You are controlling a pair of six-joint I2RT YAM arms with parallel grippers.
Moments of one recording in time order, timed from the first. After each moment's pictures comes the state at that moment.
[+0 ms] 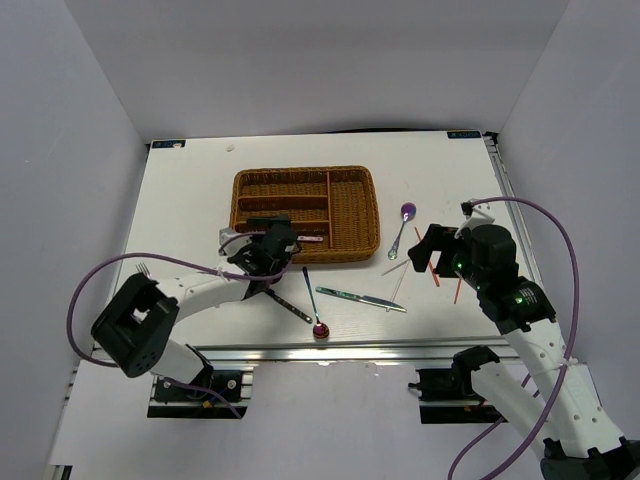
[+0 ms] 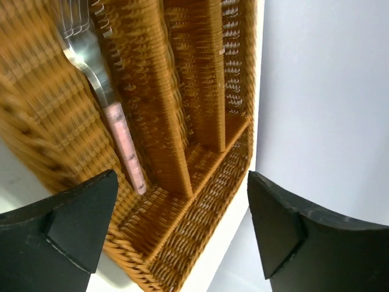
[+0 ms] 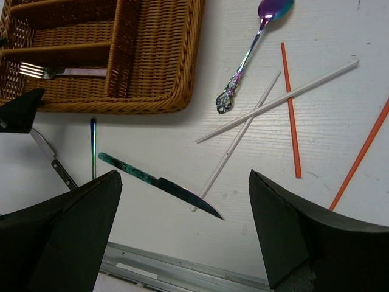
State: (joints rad) left arm -0.72 1.47 0.70 0.07 -0.73 -1.90; right arm 0.36 0.68 0.79 -0.61 -0.03 0.37
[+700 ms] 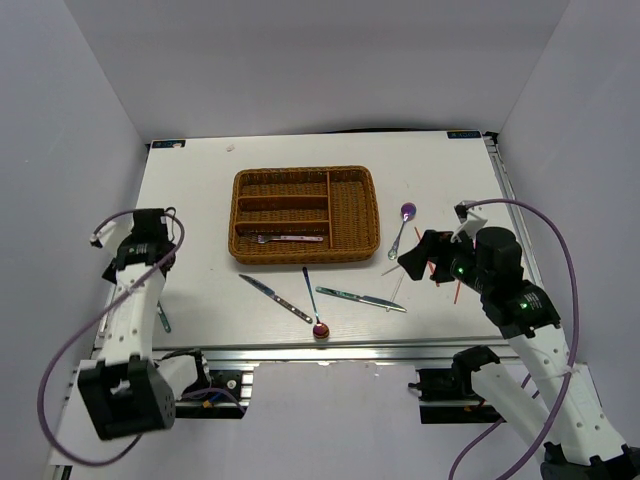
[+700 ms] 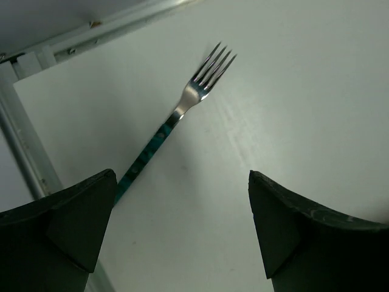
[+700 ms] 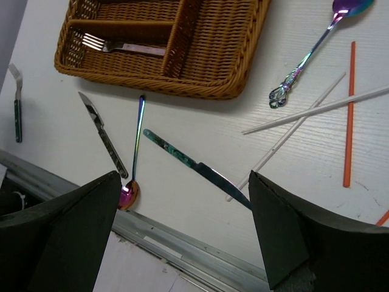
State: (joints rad) left arm 0.14 1.04 0.85 -0.76 -0.67 -0.89; right arm 0.36 0.65 0.80 -0.62 -0.22 0.37
